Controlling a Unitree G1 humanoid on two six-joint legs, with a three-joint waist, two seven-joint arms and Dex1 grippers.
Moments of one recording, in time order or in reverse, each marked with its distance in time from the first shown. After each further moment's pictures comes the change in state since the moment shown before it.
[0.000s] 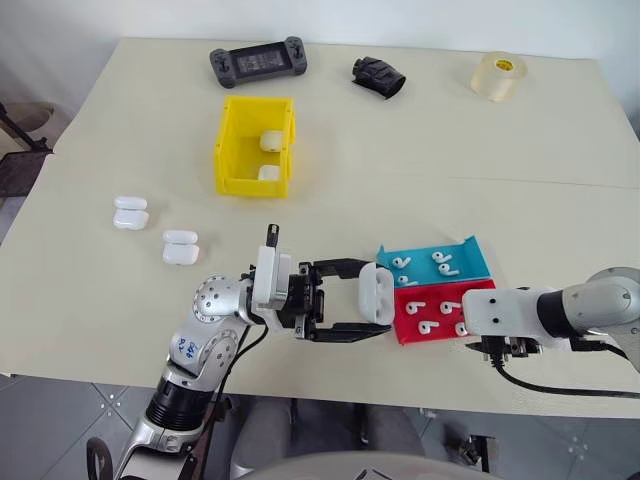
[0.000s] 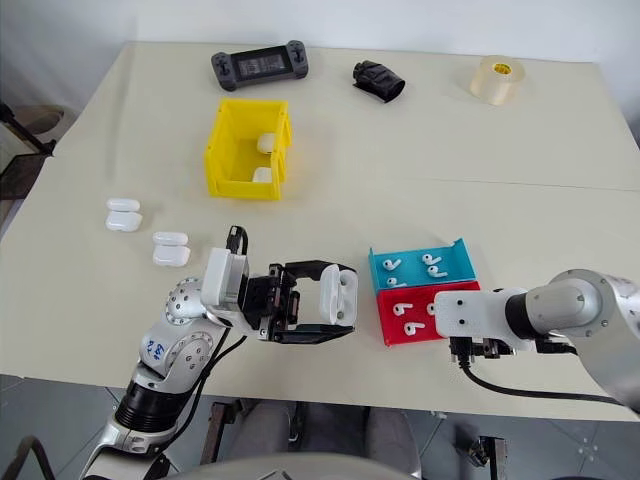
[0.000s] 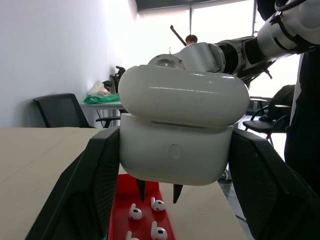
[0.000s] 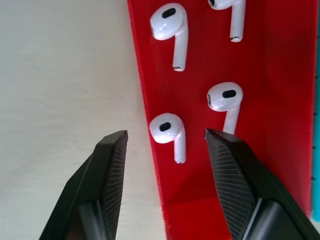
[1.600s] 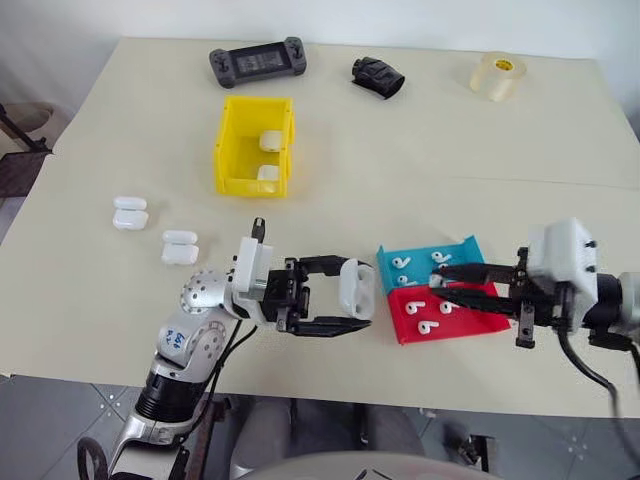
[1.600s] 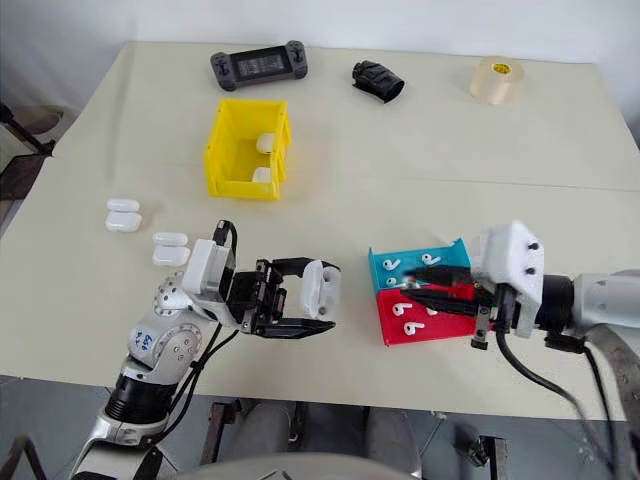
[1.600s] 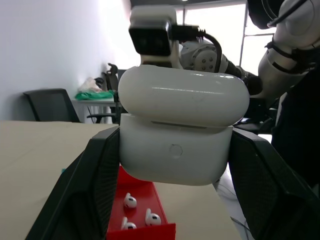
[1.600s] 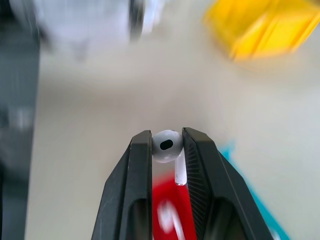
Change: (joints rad) left arm -0.035 0.050 0.064 0.094 -0.066 0.035 -0.135; right arm 0.059 0.556 -0.579 -0.120 0.685 0.153 -0.144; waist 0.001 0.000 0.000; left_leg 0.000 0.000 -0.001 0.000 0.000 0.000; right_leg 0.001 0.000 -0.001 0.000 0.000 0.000
